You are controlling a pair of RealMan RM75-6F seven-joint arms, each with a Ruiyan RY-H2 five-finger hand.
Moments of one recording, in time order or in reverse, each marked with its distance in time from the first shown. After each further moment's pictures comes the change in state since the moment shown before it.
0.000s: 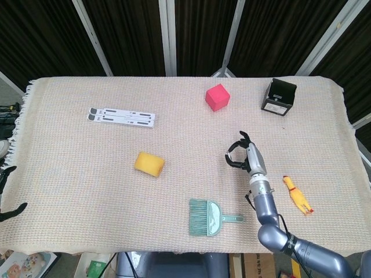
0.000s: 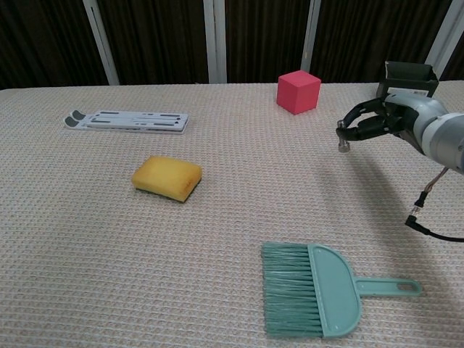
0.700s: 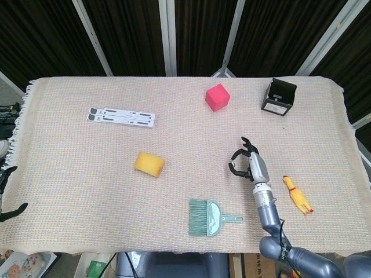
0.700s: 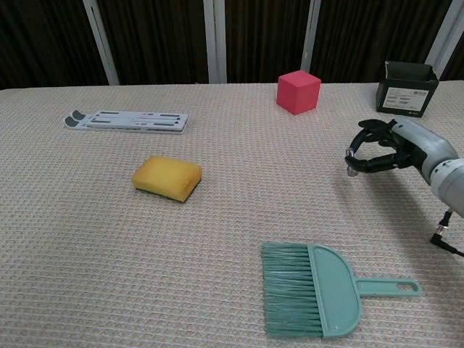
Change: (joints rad) left arm 0.000 -0.003 0.001 -0.003 -0.001 0.001 0.011; right arm -0.046 -0.115 -0.153 0.312 -0.370 0.039 0.296
